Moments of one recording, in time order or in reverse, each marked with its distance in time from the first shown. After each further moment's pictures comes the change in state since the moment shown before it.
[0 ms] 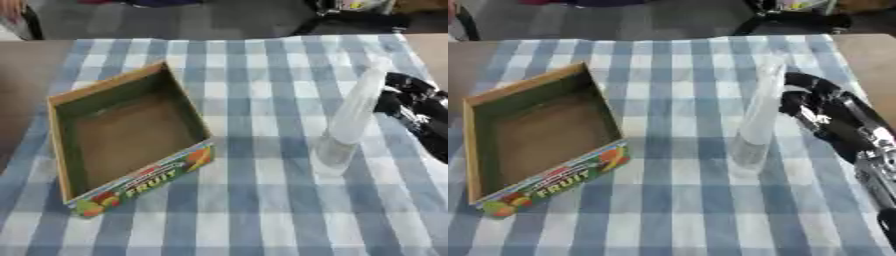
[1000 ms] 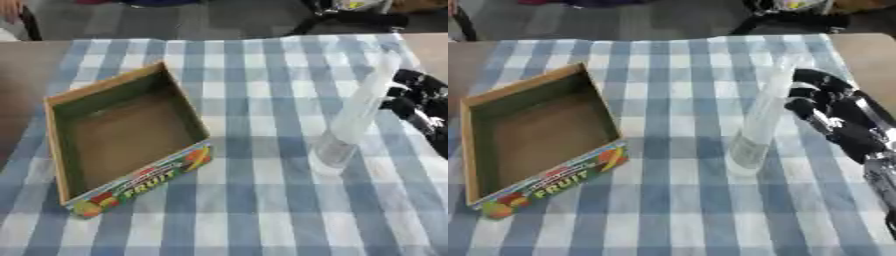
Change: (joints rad) left arm 0.001 0.000 0.000 0.000 0.000 0.001 -0.002; right arm 0.019 -0.011 -0.031 0.000 -0.040 -0.087 0.067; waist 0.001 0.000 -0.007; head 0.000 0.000
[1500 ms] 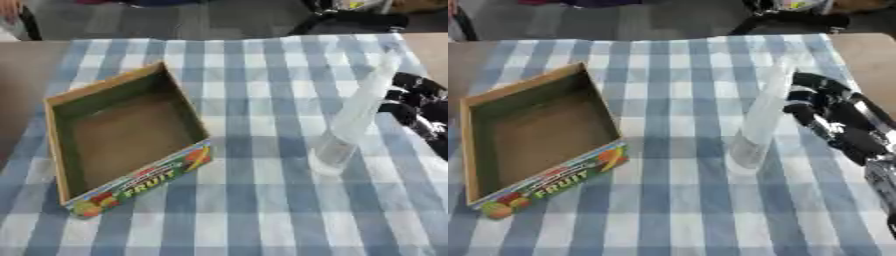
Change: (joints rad) left arm 0.000 0.000 0.000 0.000 0.000 -0.002 -0.004; right arm 0.007 -0.003 0.007 0.000 -0.002 -0.013 0.043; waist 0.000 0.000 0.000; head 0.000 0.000
